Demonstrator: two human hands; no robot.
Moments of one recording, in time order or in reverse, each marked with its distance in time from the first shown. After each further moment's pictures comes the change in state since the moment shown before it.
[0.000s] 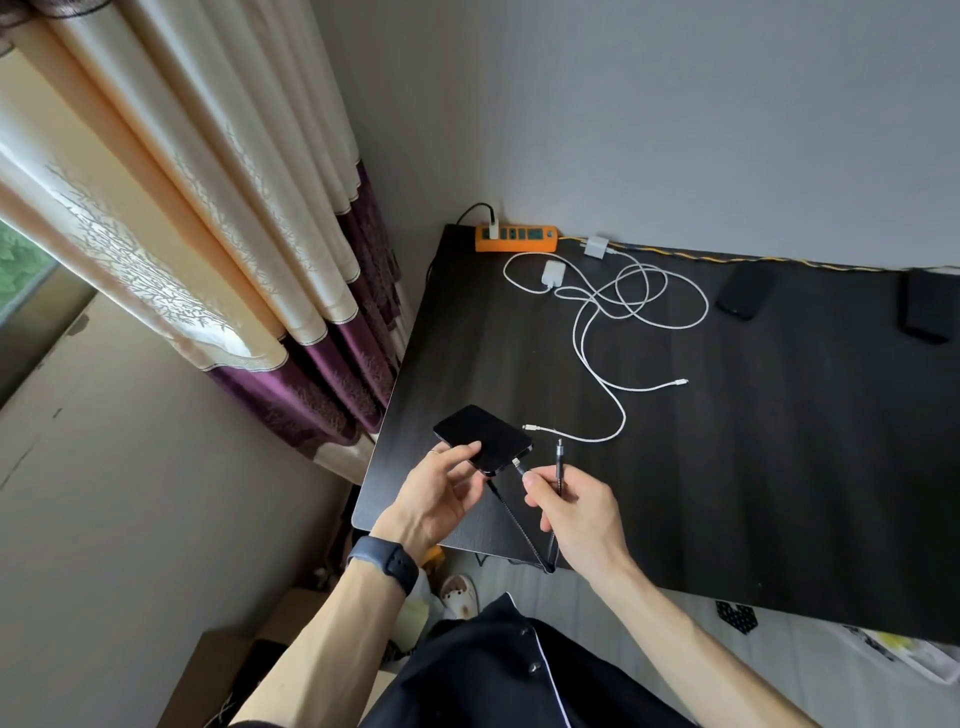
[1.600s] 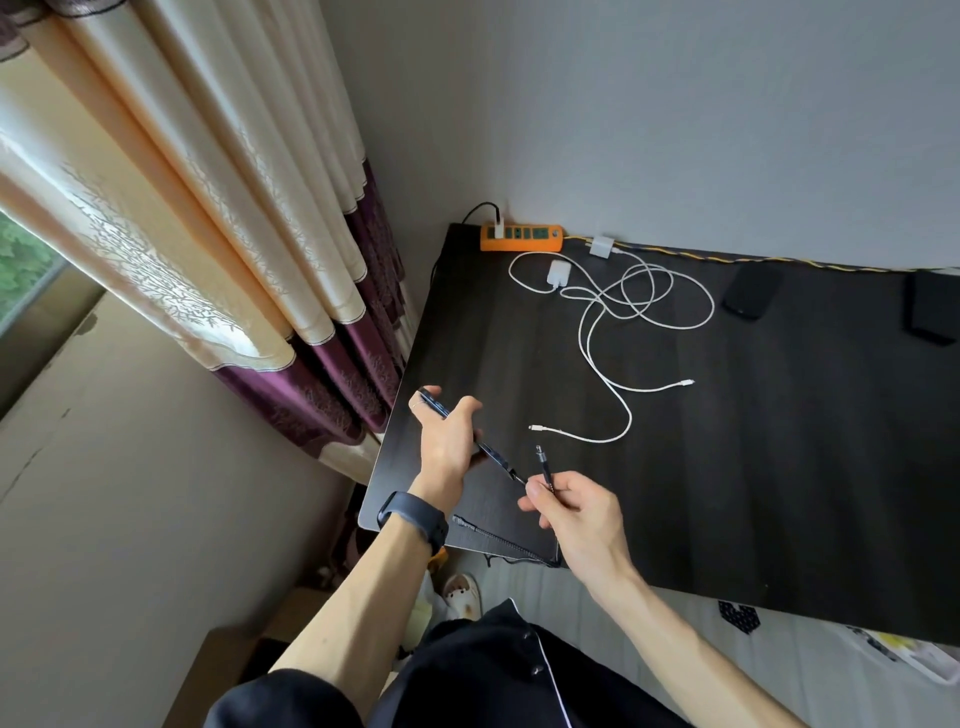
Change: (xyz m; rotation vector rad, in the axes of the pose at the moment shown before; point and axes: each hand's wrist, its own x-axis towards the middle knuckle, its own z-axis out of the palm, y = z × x) left_hand 0.015 0.022 0.036 0.396 0.324 0.413; right_hand -0.006 0.007 0.010 0.069 -0.003 -0.031
